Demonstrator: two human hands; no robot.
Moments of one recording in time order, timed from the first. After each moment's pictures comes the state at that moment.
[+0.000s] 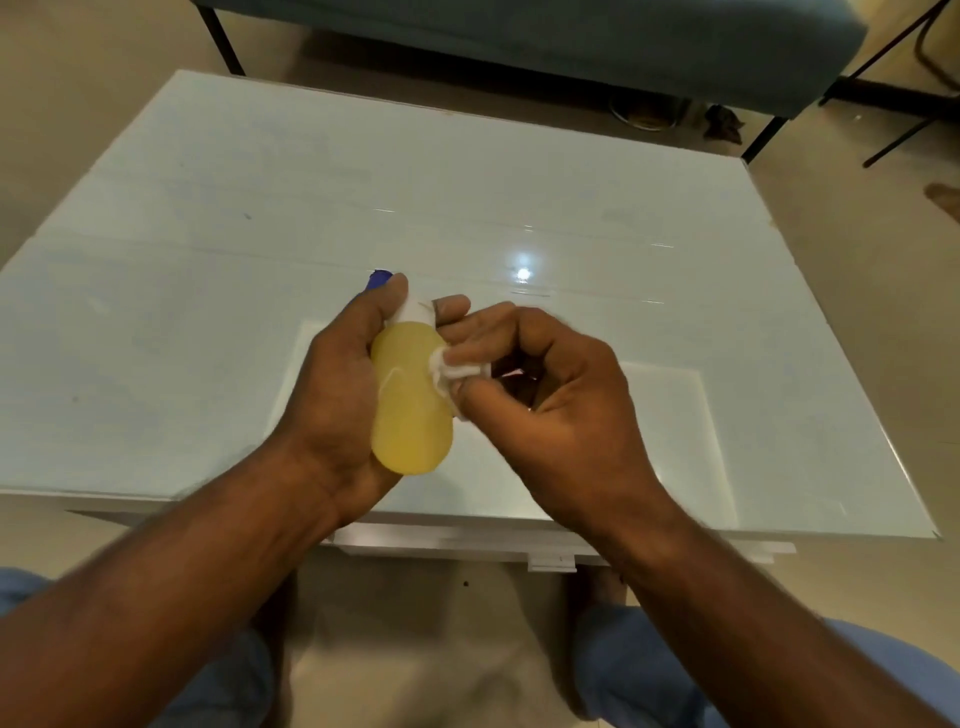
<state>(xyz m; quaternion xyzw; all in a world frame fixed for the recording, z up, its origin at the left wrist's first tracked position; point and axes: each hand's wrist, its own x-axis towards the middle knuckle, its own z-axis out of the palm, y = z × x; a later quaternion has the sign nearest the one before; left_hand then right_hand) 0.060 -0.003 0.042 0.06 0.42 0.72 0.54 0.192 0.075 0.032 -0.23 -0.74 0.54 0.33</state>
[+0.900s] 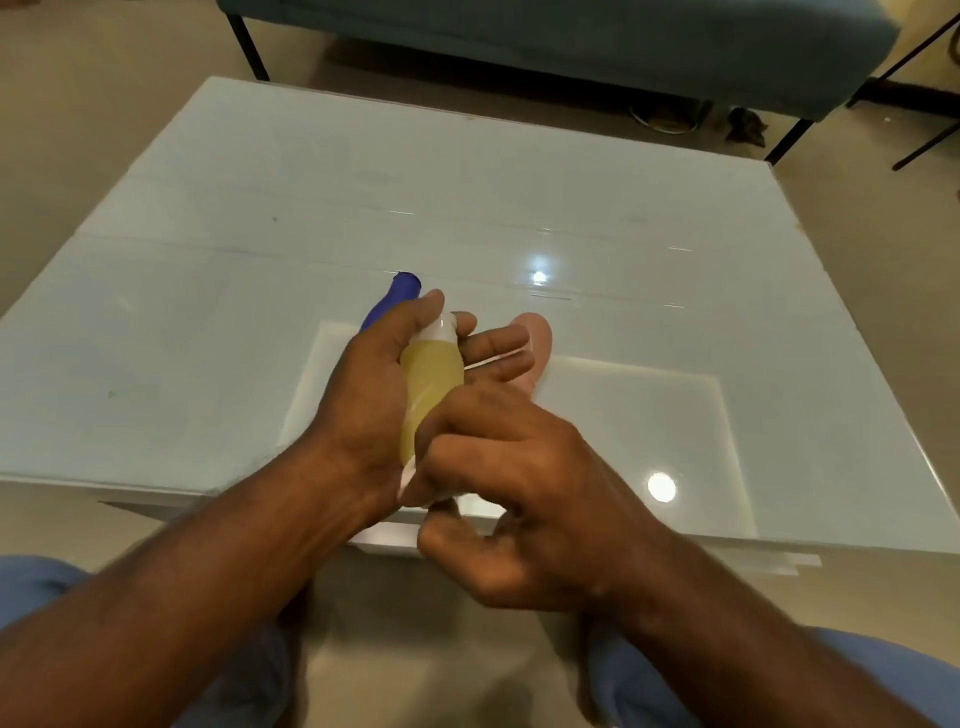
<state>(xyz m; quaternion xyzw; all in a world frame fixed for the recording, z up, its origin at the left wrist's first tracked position) 0.059 -0.006 0.046 0.05 0.46 0.69 0.56 0.197 0.052 0.036 -0.01 -0.91 0.32 0.25</state>
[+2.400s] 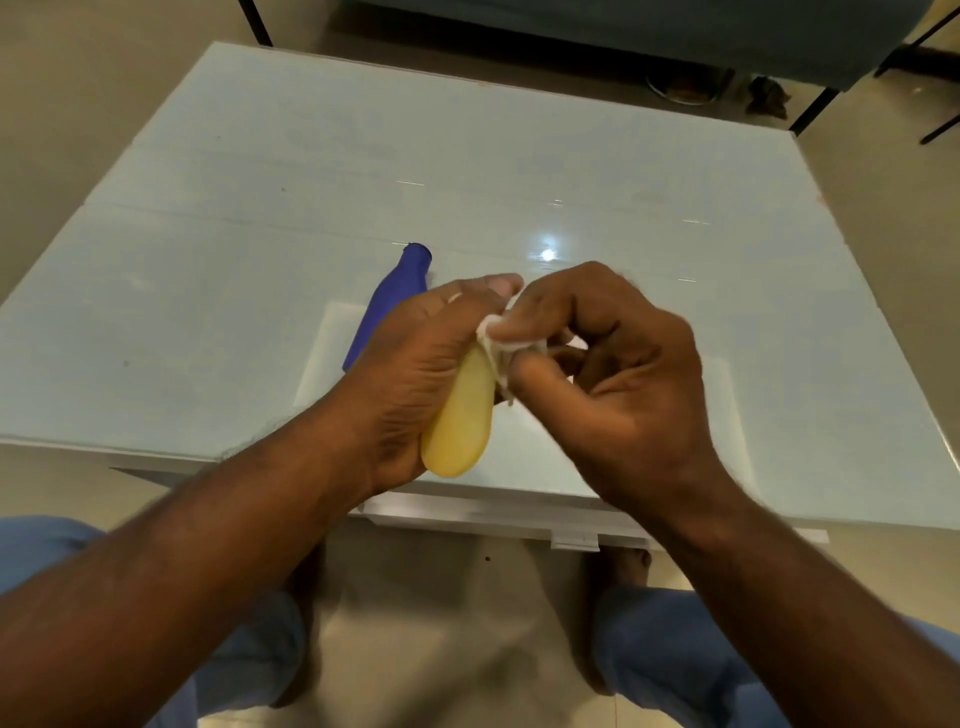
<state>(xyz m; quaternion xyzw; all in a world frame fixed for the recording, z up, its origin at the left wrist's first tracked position) 0.064 -0.006 0.043 0.17 0.50 0.67 0.53 0.196 0.073 0.040 -0.14 -0.77 0.49 0.38</state>
